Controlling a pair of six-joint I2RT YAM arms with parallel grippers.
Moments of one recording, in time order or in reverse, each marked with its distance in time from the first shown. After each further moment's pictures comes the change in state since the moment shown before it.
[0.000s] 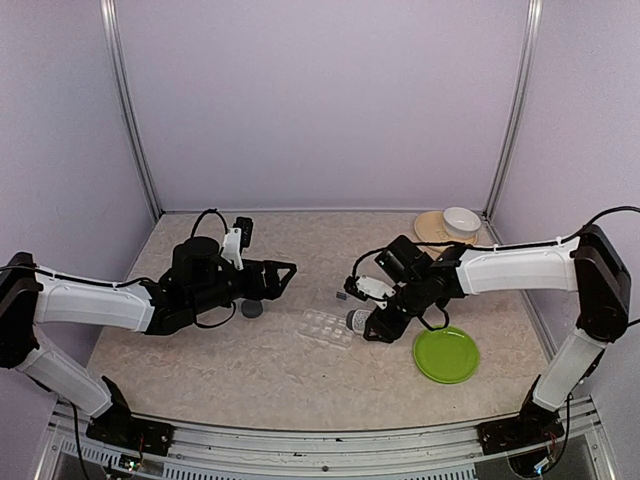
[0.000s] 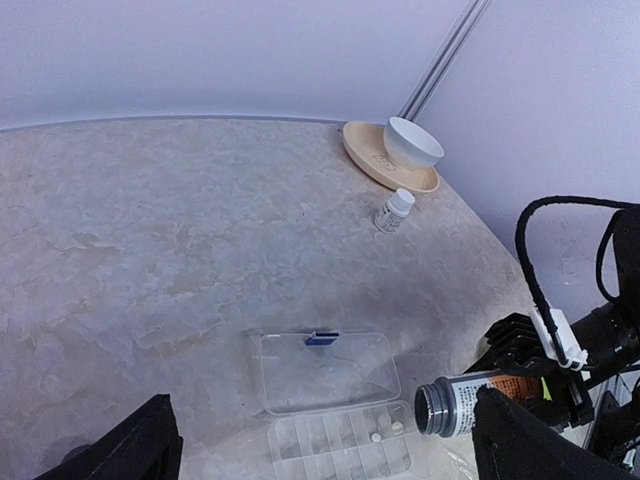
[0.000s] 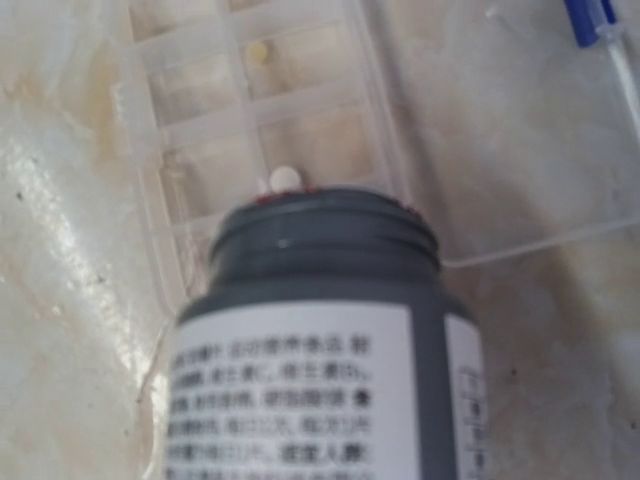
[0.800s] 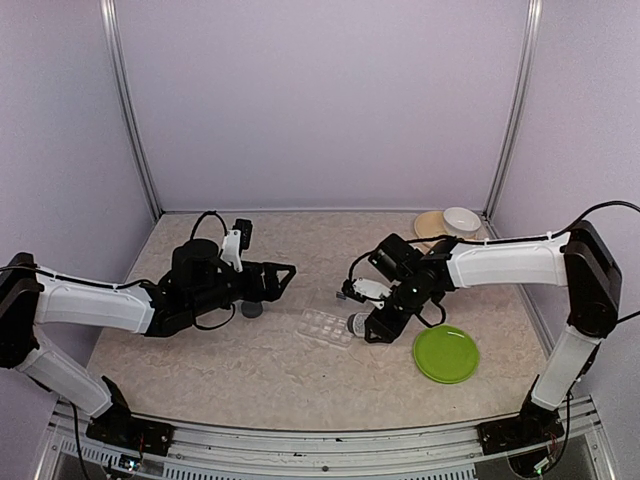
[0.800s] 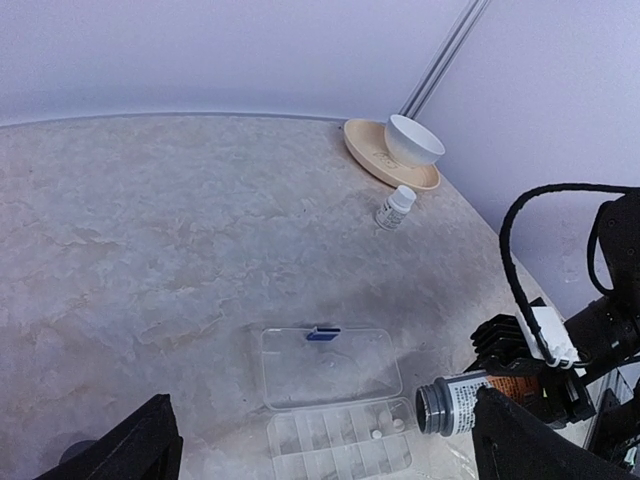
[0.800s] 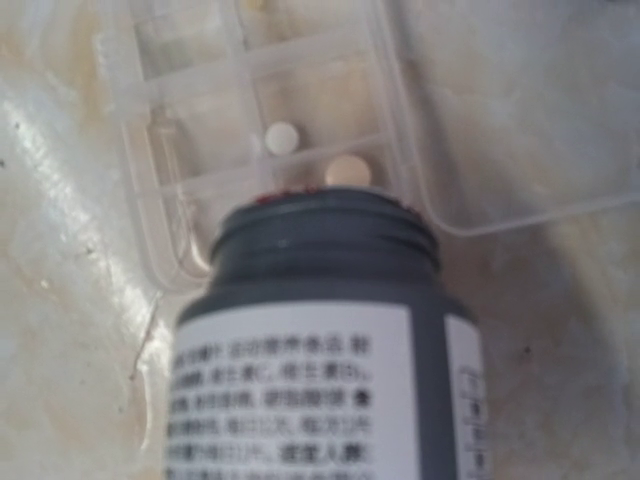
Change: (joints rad) left arm 0.000 0.000 -0.015 0.016 0.001 -0.001; right arm 0.000 0.058 0.083 -0.119 0.003 -0.007
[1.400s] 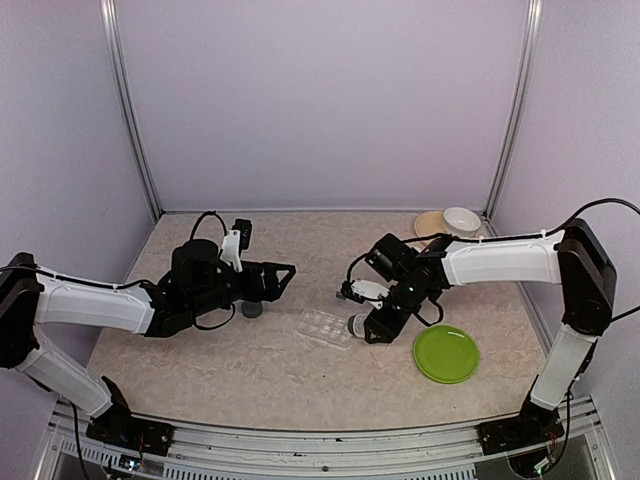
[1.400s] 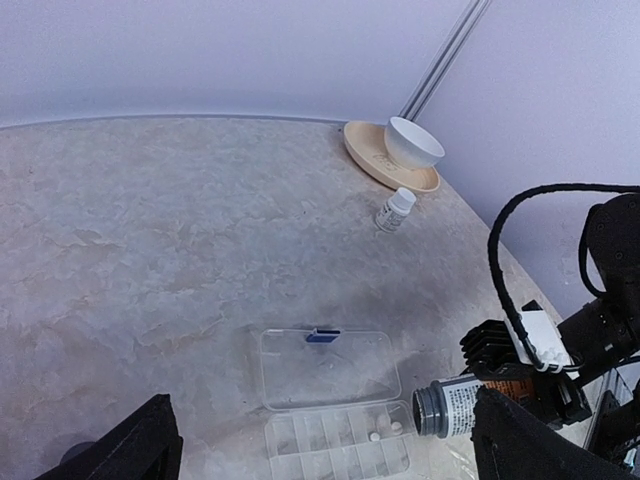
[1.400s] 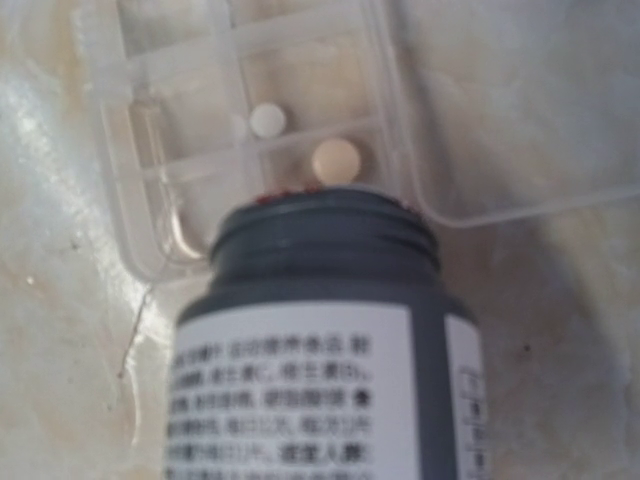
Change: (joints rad) left arm 0.001 0.000 -0.003 0.005 0.000 -0.001; right arm 0.000 0.031 0.039 -0.044 0.008 -0.004
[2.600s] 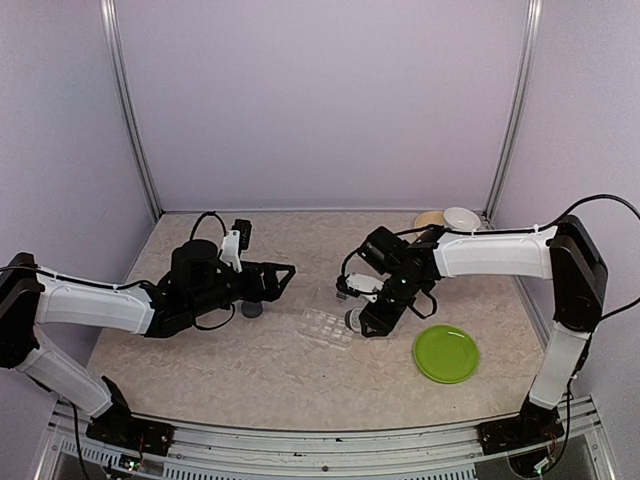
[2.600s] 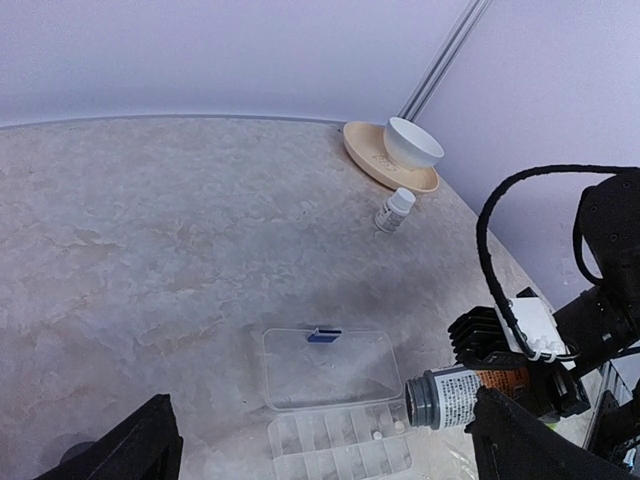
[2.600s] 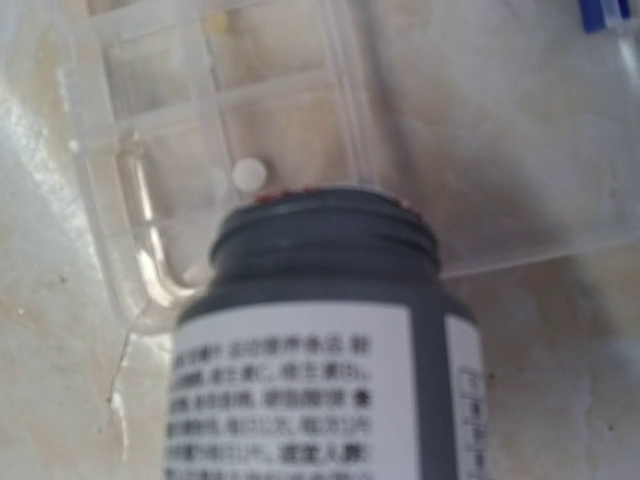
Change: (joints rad) left arm 0.003 0.001 -0.006 0.012 0.004 -0.001; right arm 0.000 0.052 0.101 -0.070 0.022 -0.007
